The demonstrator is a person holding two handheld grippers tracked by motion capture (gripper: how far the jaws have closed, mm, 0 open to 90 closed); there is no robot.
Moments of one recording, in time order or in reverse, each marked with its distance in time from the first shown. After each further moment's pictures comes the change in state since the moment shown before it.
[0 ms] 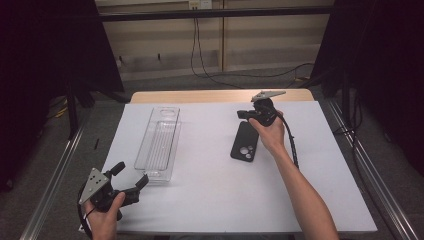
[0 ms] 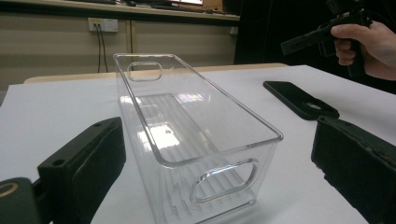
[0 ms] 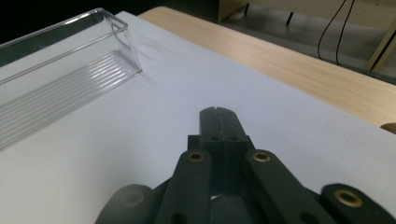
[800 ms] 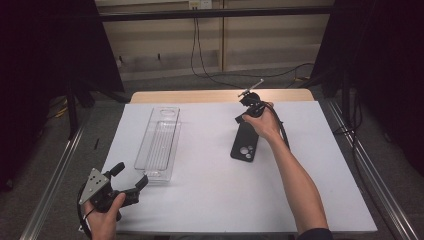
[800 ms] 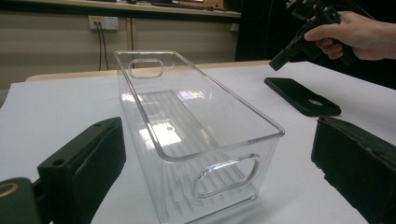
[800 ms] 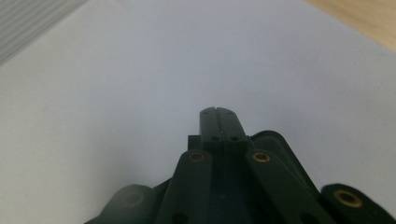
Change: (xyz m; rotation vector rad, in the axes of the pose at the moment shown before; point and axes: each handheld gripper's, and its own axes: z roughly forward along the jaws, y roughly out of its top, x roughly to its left) left arm 0.001 -0.001 -0.002 0.015 0.005 0.013; right arm -0.013 0.022 0.044 0.431 -0.004 0.023
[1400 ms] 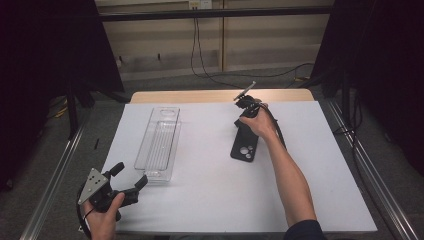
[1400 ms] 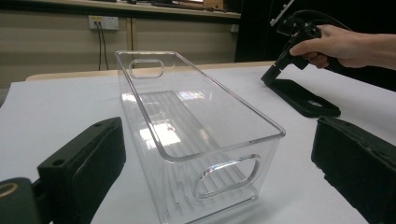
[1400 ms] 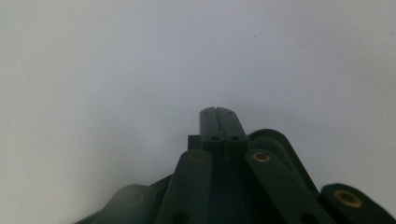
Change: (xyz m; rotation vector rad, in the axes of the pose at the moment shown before) left arm 0.001 0.000 0.000 -0.001 -0.004 -0.008; right arm -0.013 0.004 0.031 0.115 0.006 0.006
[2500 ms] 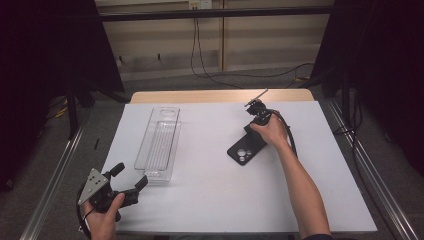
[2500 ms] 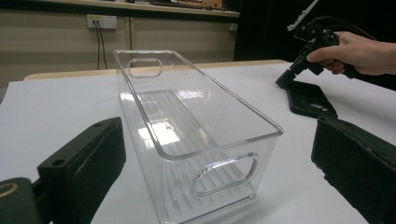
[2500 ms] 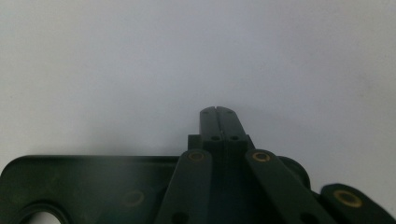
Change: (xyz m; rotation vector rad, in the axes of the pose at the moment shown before) left arm -0.001 0.000 -0.001 0.002 -0.002 -0.002; right arm -0.008 -0.041 -0.013 -0.025 -0.032 0.014
